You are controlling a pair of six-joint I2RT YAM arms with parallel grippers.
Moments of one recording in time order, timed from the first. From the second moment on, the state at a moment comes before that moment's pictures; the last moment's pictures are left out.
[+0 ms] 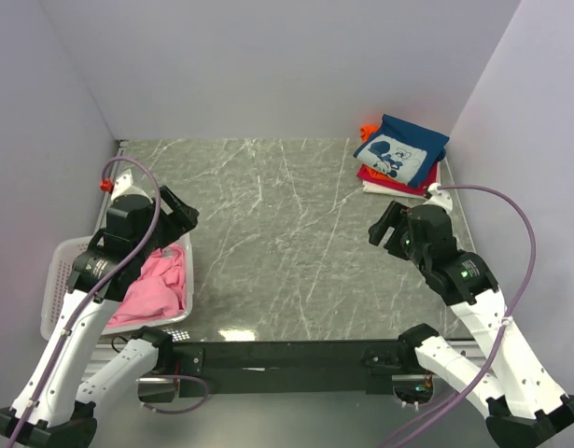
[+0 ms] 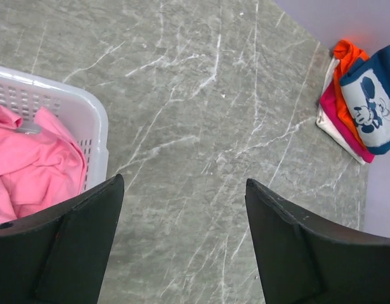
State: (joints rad) left arm -0.32 0.79 1.06 -0.77 -0.19 -0.77; right arm 0.42 0.77 0.98 -0.83 0.27 0.68
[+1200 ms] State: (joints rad) left arm -0.32 0.56 0.80 -1.31 -0.59 -1.50; right arm 0.42 0.82 0.94 -0.78 0.22 0.67
